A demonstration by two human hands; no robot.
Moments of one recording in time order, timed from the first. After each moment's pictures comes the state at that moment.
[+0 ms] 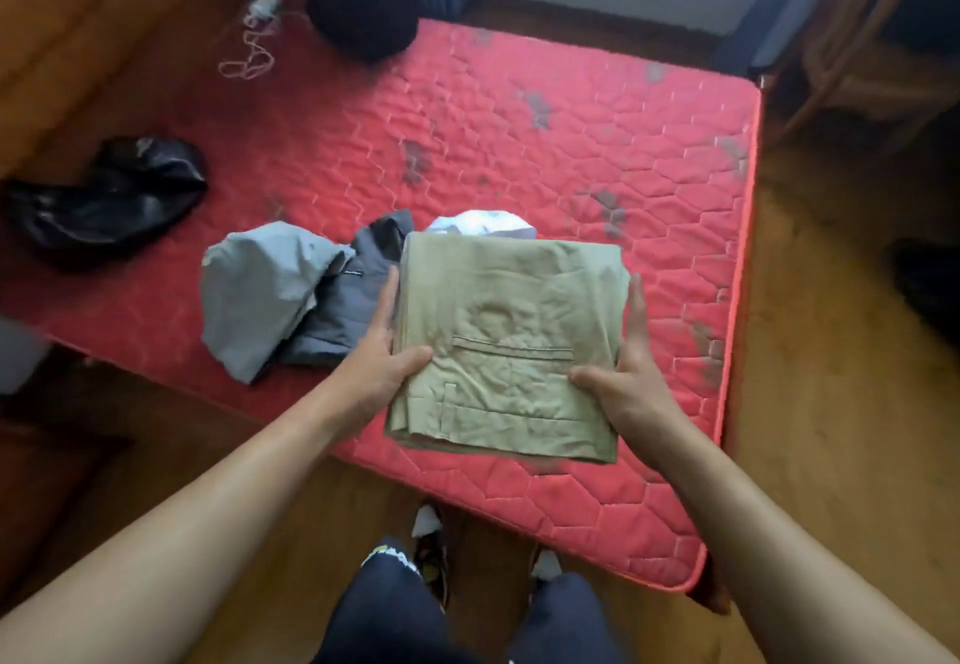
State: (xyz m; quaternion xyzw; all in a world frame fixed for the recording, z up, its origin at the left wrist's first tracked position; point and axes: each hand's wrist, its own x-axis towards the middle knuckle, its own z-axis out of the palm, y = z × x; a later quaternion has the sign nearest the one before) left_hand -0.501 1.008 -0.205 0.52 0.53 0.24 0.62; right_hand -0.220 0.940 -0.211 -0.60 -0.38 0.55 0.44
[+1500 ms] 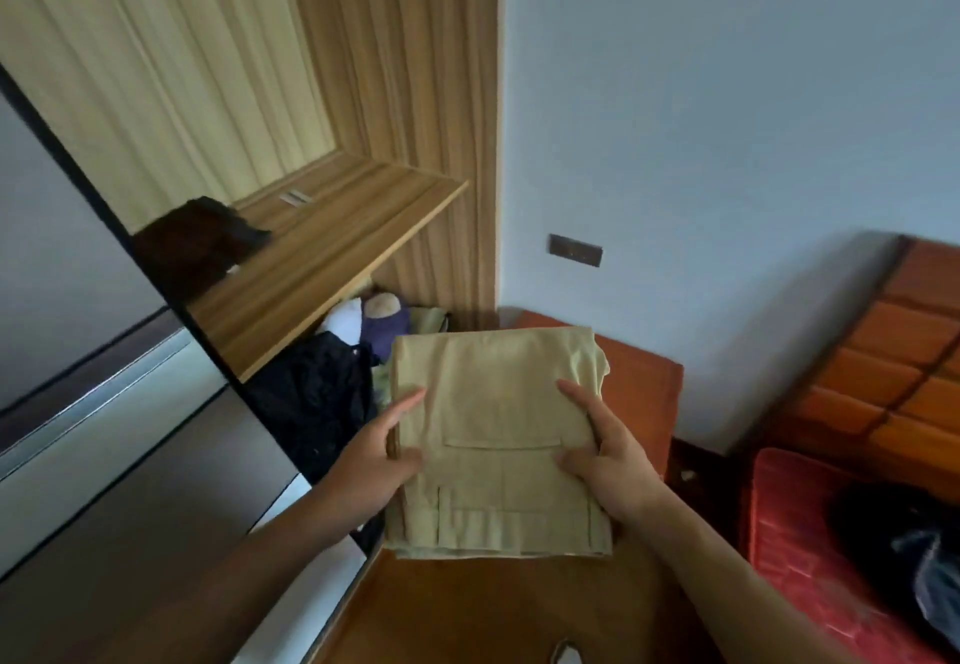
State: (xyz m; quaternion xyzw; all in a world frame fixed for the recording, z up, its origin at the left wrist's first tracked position) left_hand -1.267 0.637 -0.105 -0.02 0.81 0.57 0.14; right_hand -1.263 0.939 -0.106 -0.02 -0.75 0.65 -0.13
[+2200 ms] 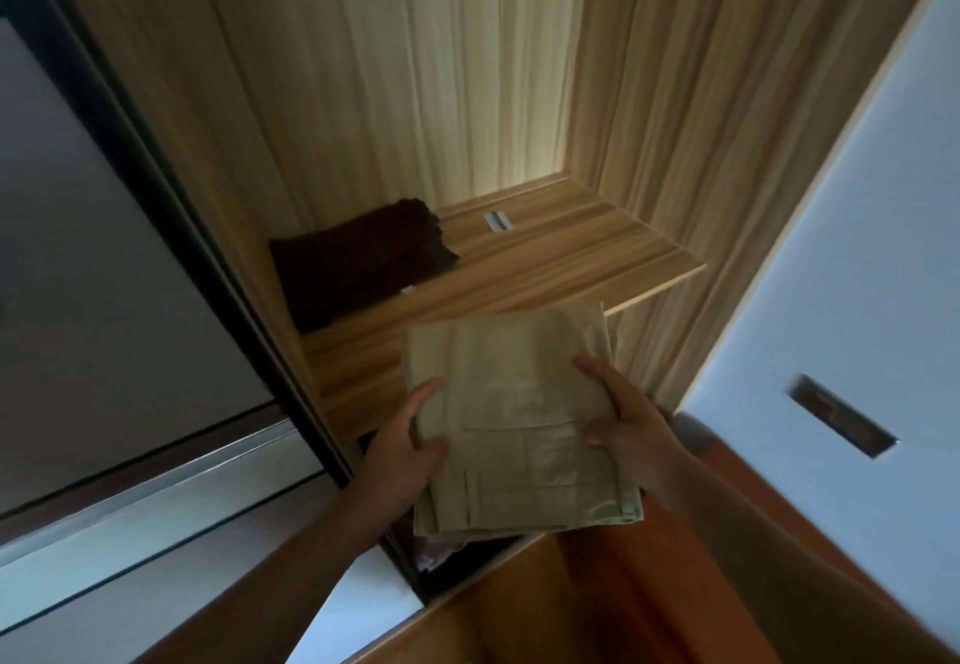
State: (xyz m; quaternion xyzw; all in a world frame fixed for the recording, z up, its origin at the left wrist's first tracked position) left_hand -1.438 0.537 -0.093 -0.27 0.75 0.60 -0.09; right_hand -1.607 0.762 -0.087 0.12 -0.63 0.69 -0.34
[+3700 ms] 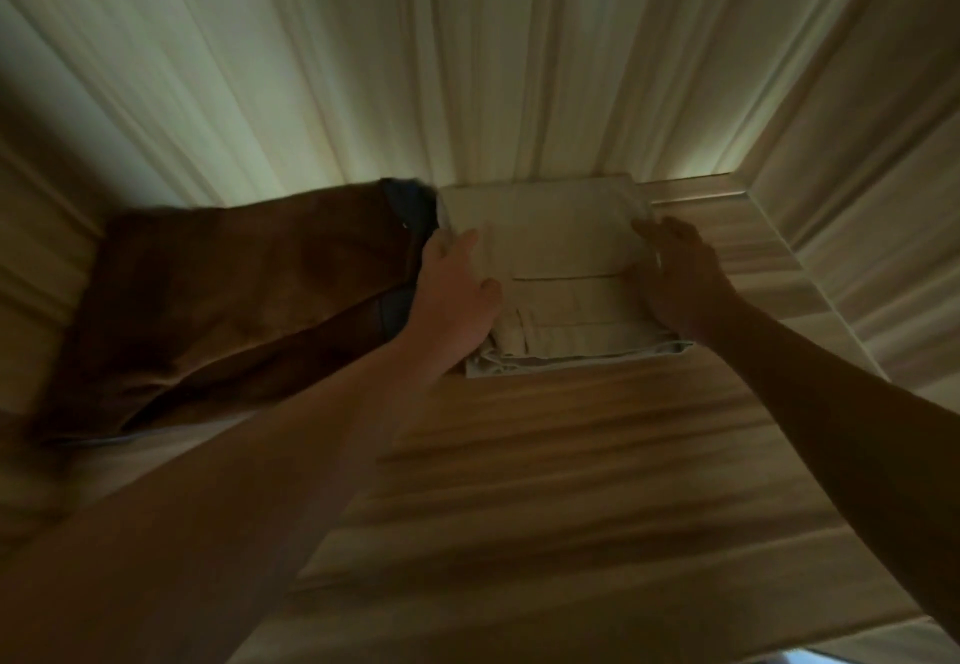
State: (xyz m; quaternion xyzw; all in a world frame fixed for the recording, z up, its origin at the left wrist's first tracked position) left_hand -1.934 0.292 -0.172 -0.42 0.81 0.40 -0.14; right_hand -2.164 0.435 -0.187 0.41 -0.88 0.22 -0.12
